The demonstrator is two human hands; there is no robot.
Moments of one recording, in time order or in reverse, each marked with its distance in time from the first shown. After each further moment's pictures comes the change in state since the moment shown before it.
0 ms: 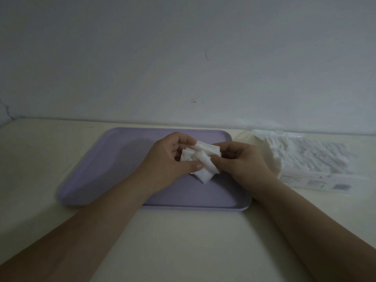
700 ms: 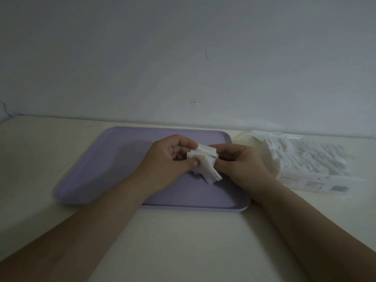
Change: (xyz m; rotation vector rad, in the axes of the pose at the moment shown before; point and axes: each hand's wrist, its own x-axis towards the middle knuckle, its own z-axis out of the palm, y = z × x) left_hand 0.001 -0.004 0.003 -0.081 -0.004 0.024; right_hand -0.001 0.001 -0.001 -0.011 -0.068 -0.021
